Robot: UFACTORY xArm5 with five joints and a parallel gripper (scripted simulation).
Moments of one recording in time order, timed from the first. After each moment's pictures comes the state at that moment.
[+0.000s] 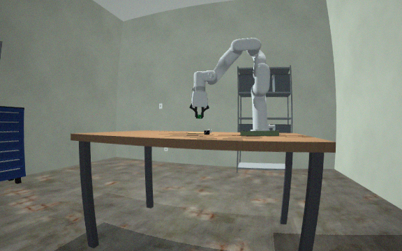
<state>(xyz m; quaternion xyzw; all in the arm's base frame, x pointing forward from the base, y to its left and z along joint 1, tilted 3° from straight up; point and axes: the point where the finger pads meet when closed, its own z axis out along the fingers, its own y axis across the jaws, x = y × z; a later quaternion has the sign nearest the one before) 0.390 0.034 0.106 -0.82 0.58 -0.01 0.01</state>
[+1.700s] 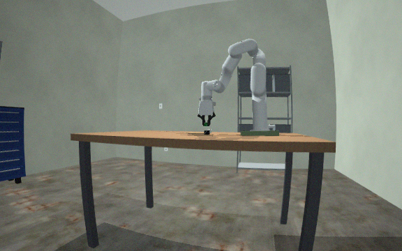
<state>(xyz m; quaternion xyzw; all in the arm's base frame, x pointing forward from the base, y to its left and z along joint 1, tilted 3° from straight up) 0.358 -0.060 0.061 -0.64 0.76 -0.01 0.01</state>
